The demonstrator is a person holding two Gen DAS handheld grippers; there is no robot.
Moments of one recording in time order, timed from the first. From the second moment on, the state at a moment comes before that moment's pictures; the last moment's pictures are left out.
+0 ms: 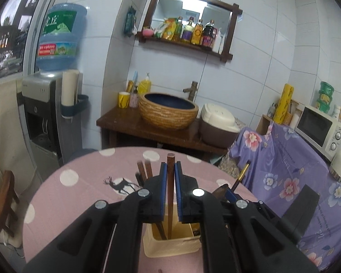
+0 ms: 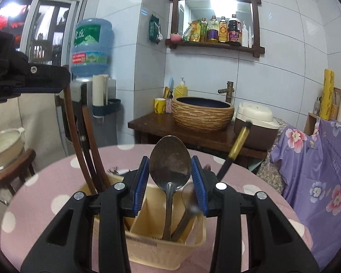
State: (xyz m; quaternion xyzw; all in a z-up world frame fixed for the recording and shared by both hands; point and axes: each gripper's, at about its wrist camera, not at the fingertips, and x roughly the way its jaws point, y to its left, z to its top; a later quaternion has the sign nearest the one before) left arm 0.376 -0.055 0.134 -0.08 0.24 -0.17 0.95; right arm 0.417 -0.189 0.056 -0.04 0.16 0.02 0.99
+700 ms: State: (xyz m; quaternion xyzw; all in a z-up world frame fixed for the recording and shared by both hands) left arm 0.317 -0.034 0.113 -0.08 0.22 -0.16 0.96; right arm 0.356 -0.190 0.045 -0.07 0.14 0.01 0.99
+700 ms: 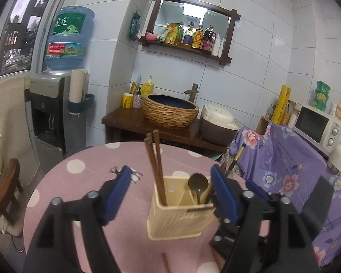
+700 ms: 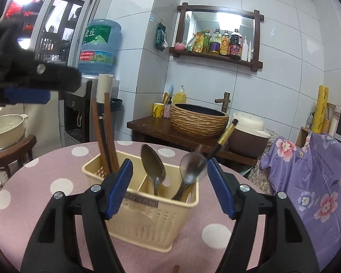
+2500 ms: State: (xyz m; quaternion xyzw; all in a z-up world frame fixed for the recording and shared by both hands) left arm 0.314 -0.085 -0.076 0.04 0.45 -0.10 0.89; right arm 0.305 -0.233 -0.080 0.03 0.44 -0.01 0.90
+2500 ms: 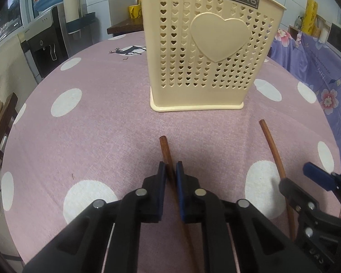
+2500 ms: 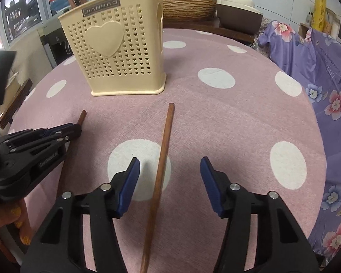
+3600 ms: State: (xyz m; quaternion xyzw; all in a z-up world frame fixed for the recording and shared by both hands) left arm 0.320 -0.079 -0.075 0.01 0.46 -0.12 0.88; right arm 0.366 -0.217 -0.088 0.02 0.44 0.00 0.90
